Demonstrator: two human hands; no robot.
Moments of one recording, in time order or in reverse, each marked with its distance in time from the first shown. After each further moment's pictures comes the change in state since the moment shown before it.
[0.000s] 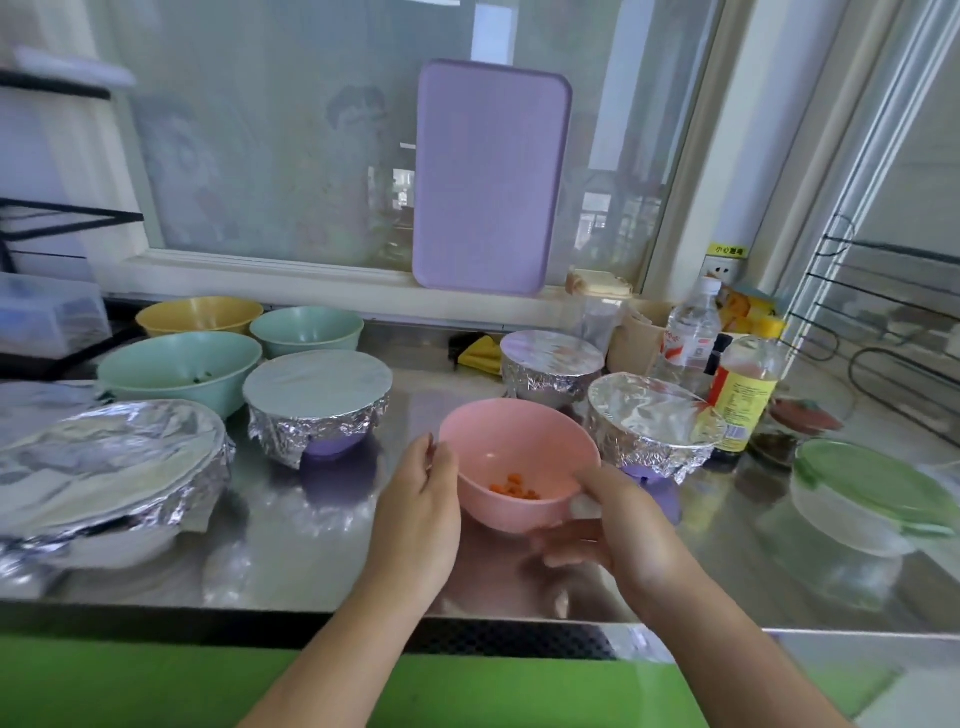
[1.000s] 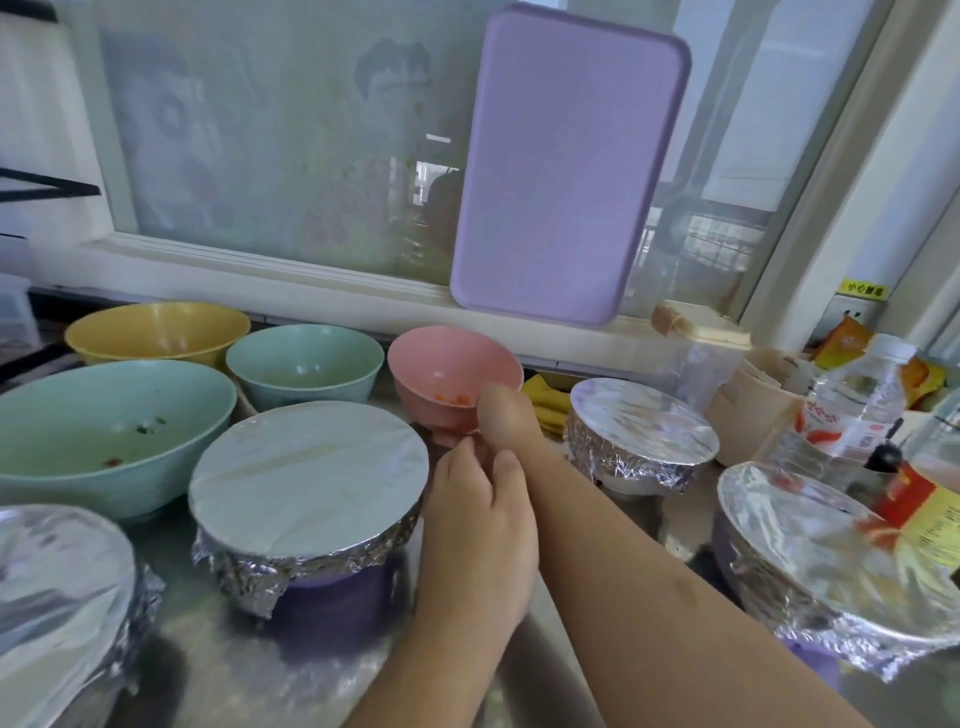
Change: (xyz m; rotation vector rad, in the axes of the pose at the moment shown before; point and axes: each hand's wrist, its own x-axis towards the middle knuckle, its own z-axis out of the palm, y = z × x) left_hand 0.150 -0.022 0.033 0.097 0.104 0.012; right_hand 0.244 -0.068 0.183 -0.214 -0.010 -0.001
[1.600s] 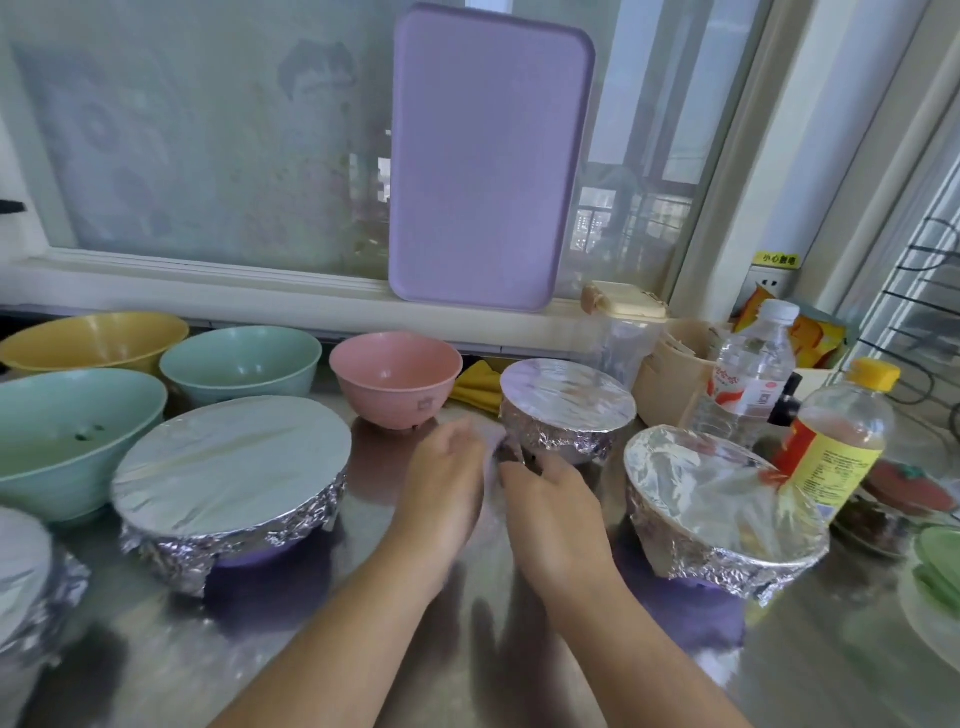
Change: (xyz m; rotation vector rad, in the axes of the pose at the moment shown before) left_hand 0.000 0.016 0.038 -0.248 -0.235 -0.151; right_hand -0.107 0.066 -0.100 -0.126 0.185 -0.117
